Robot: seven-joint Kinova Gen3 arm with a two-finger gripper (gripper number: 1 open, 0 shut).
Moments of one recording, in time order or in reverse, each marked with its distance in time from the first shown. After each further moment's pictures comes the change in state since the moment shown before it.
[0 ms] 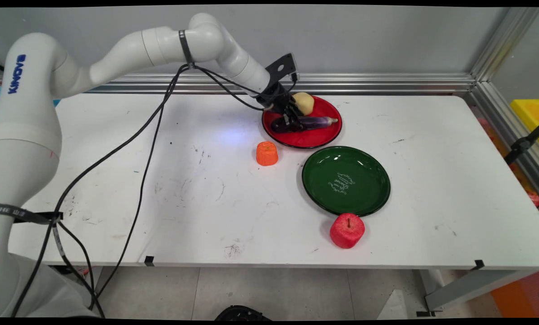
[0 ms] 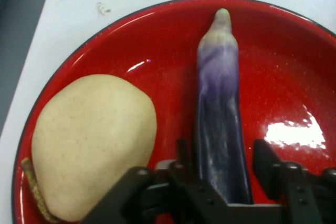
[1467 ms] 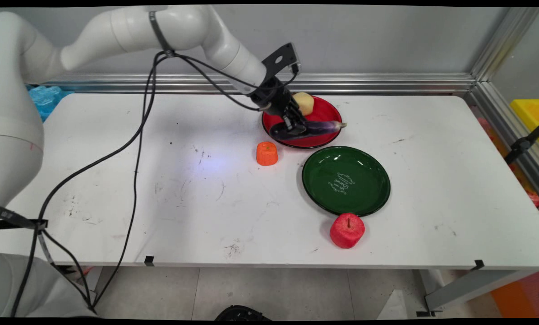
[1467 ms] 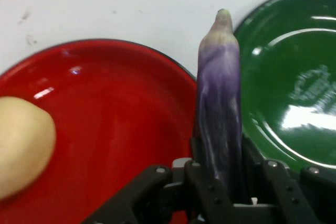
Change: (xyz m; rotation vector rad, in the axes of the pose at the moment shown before) arm 0.033 0.076 -0.074 -0.055 0.006 -0.040
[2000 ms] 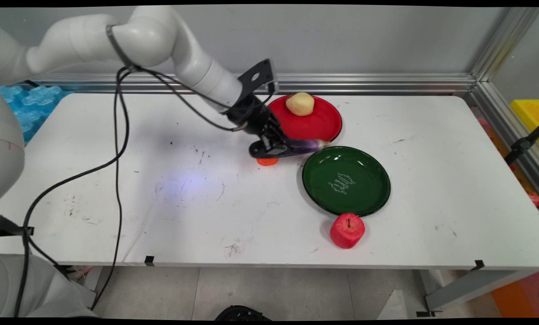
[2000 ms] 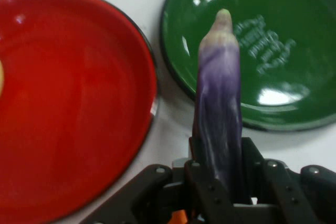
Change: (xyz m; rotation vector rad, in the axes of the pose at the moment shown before) arm -0.039 0.056 -0.035 -0.011 -0.032 -0.005
